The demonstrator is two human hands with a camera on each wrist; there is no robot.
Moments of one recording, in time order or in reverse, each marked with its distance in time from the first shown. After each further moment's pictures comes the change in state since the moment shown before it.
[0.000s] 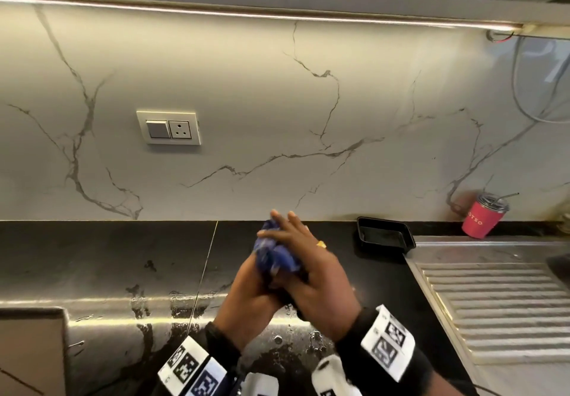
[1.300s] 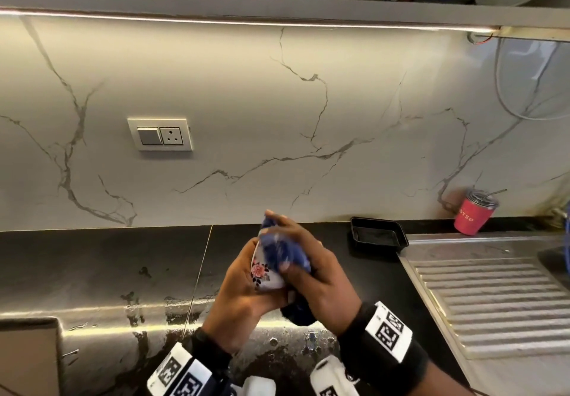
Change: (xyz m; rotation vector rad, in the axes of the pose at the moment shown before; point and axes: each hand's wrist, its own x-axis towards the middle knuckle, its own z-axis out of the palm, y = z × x) left_hand -0.001 0.007 0.000 -0.004 0.010 -0.052; right_hand -0.001 0.010 -0.017 0.301 0.018 -0.062
